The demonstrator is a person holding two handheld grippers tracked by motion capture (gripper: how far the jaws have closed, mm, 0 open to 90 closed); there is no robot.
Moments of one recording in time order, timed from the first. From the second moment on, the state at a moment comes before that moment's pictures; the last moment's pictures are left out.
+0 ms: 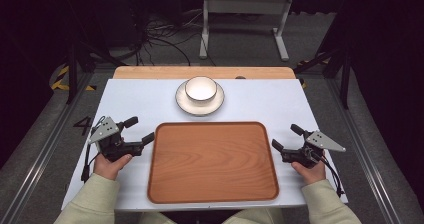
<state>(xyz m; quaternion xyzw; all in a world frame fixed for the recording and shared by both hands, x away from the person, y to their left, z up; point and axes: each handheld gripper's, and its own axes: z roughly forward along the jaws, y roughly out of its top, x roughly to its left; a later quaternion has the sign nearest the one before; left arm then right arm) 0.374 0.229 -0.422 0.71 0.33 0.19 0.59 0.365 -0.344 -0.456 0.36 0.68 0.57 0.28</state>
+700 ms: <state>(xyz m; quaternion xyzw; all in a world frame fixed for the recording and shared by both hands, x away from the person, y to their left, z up) 0.394 0.217 -0.402 0.71 0.33 0.20 0.59 0.364 -0.344 -0.456 0.36 0.68 0.57 0.28</state>
